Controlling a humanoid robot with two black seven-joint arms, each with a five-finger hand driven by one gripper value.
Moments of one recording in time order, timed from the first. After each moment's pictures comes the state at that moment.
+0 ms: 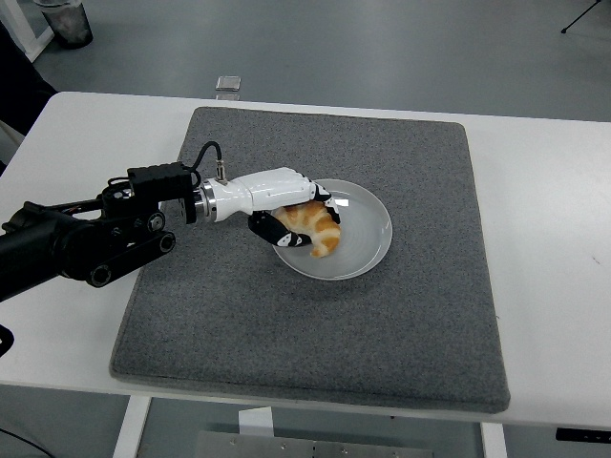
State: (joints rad) left arm -0.91 0.35 -0.30 -0.93 1.61 0.06 -0.56; right arm 0.09 0.00 -0.01 0.12 0.05 0.00 -0.03
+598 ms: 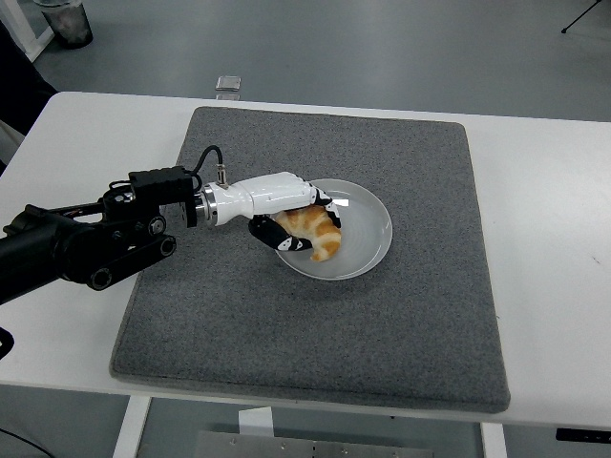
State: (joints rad) left arm -0.91 0.35 -0.29 -0.94 1.60 0.06 -0.56; right arm 0.09 0.00 -0.01 0.12 0.05 0.00 -0.03
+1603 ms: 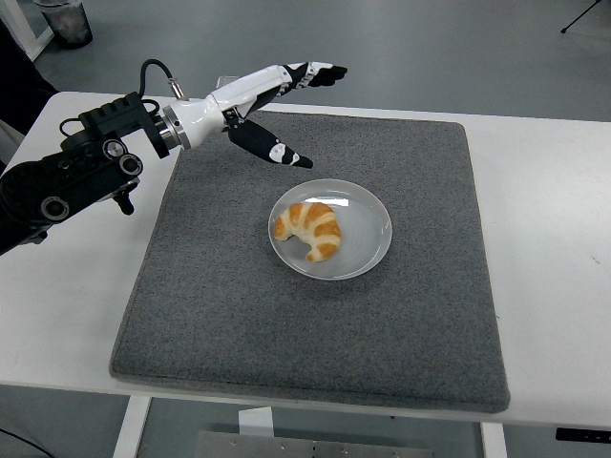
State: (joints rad) left arm -0.95 0.45 -0.52 -1.00 1.05 -0.16 -0.56; right arm 0.09 0.00 -0.01 0.12 0.05 0.00 -0.03
